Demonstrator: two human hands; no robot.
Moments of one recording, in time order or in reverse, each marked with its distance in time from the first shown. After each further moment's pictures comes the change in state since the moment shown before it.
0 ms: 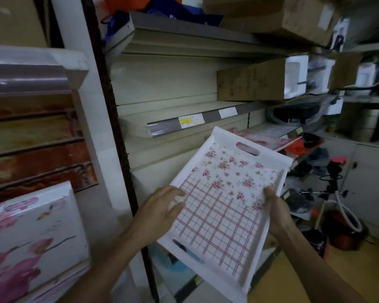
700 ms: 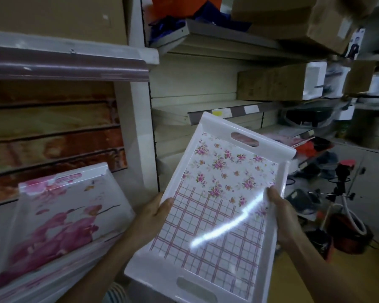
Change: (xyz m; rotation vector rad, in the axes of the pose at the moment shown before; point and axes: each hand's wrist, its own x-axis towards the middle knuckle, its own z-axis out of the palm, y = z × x) left_hand -0.119 -0.009 -0.068 -0.590 -0.017 -0.453; right_hand -0.109 0.032 0.044 -0.242 -0.089 -0.115
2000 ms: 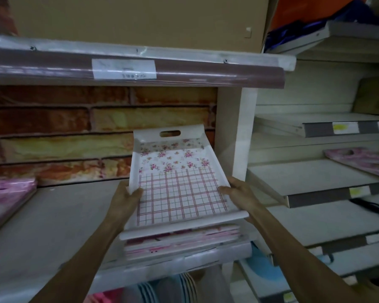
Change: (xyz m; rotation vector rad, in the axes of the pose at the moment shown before) left_hand -0.090 -0.065 -0.237 0.094 0.876 -0.304; right_hand -0.022 0.044 0.316 -0.379 -0.702 -0.031
